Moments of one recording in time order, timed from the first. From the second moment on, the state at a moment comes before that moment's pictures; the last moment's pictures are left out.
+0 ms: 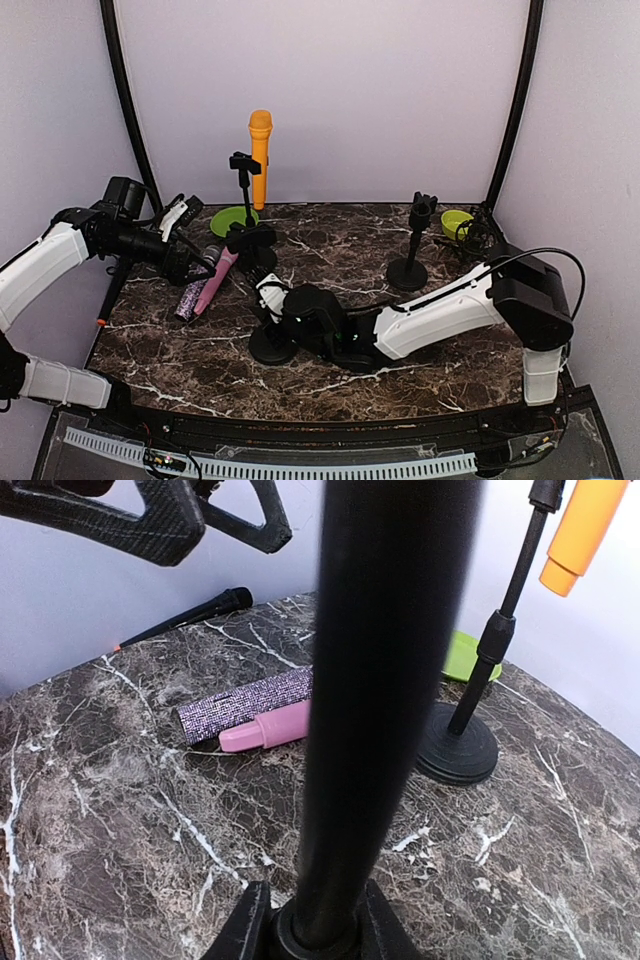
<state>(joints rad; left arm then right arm) -0.21 1.18 1.03 -0.76 0.64 0.37 1.30 2.02 1.22 0.49 0.42 0.03</state>
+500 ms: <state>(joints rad) -0.27 1.07 0.92 -0.77 0.86 0.52 1.28 1.84 1.35 0.25 0.31 0.20</state>
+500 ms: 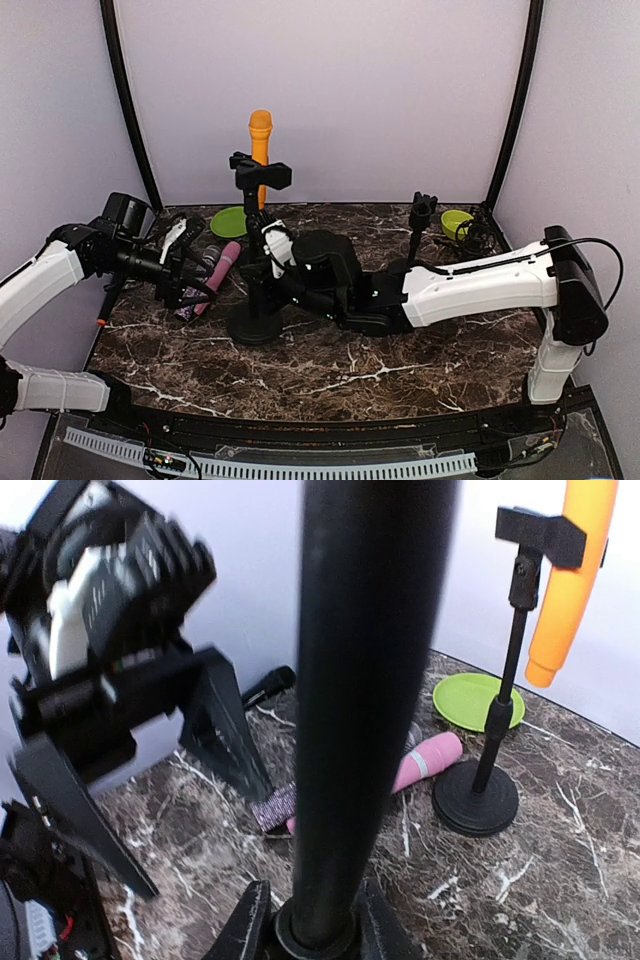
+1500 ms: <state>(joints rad) -0.40 1.08 0.89 -0.61 0.93 0.35 1.28 1.89 1.55 0.25 0.22 0.38</state>
